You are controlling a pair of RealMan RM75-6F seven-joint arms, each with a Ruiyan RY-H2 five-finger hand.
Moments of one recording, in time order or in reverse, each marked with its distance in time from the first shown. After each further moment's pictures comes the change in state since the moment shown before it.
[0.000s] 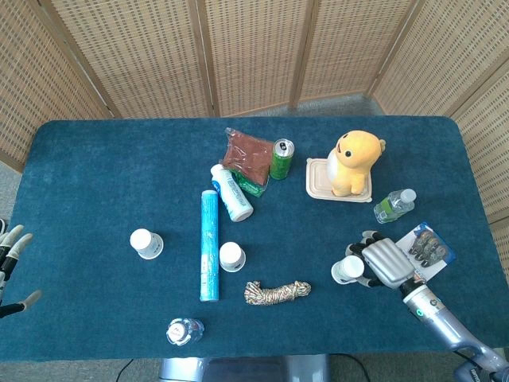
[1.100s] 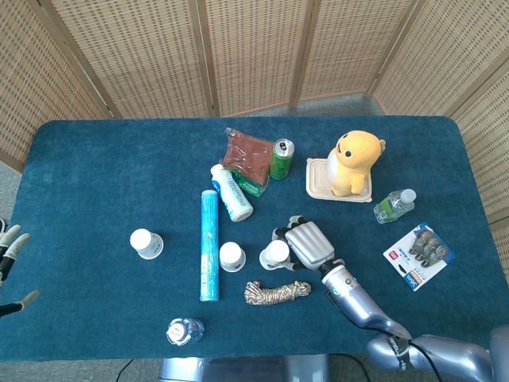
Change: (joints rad) left arm 0.003 0.000 -0.002 0.012 -0.007 0.001 -0.015; right arm 0.190 -0.272 0.231 -0.204 0.360 -0.207 -0.429
